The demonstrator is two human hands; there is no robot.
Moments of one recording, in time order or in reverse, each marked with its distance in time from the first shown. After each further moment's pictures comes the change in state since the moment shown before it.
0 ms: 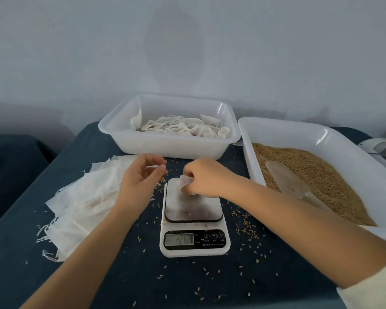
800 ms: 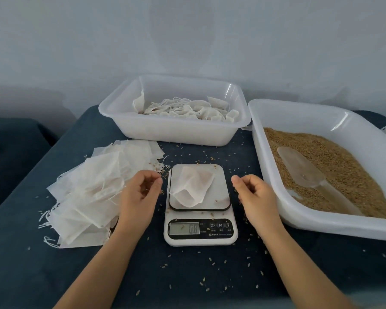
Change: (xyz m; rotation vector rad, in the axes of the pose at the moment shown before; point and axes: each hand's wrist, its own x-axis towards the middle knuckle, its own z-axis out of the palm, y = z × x) left_hand -0.042 -0.045 -0.005 0.190 0.127 -0.030; right_hand -0.066 0.065 0.086 0.806 0.655 0.352
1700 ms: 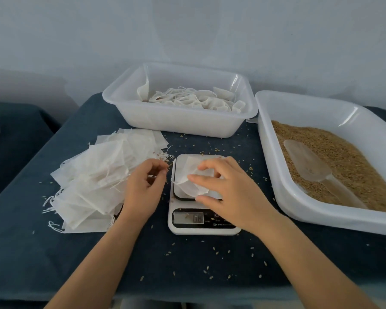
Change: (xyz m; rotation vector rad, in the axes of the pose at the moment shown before) left_hand 0.000 0.005 -0.001 0.087 -0.039 0.062; right_hand -0.014 -0.052 0.014 -0.641 -0.387 -0.775
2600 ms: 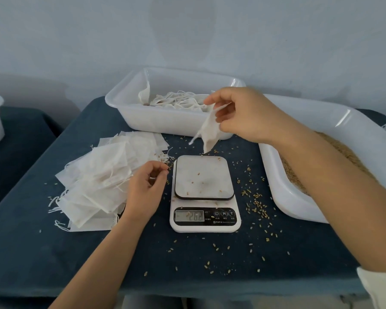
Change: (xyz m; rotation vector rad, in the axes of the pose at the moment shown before) left_hand -0.002 -0.001 -0.001 -0.025 0.002 -0.038; right_hand 0.092 0.006 -0.095 0.309 -0.052 0.359
